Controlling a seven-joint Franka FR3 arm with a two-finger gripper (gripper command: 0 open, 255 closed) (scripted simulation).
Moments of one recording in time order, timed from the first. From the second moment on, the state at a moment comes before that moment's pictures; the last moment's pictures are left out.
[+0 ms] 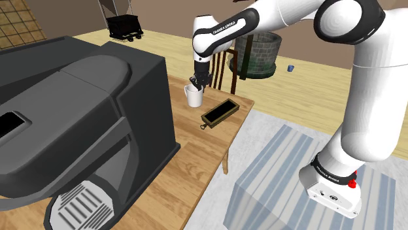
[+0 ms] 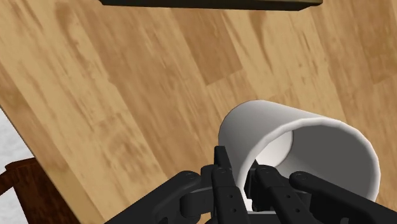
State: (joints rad) arm -0.01 0.38 0.09 -1.73 0.05 2.09 0.25
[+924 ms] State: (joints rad) arm -0.02 0.33 0.09 -1.63 0.05 1.93 0.26
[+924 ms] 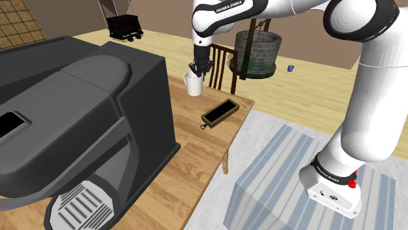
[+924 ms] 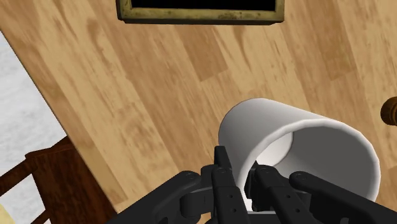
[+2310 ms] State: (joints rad) arm -0.02 -0.17 0.10 -2.10 0.10 1.90 0.25
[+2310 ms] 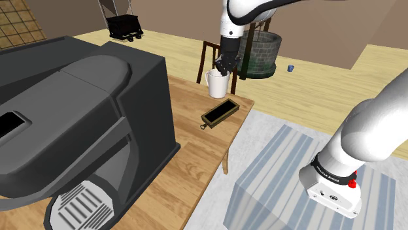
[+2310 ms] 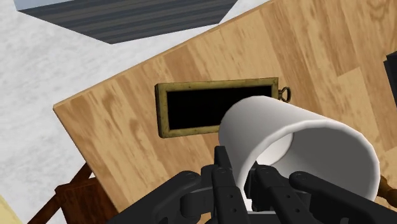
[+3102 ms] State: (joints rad) arm -0.02 -0.13 0.10 -2.23 0.11 2.06 0.23
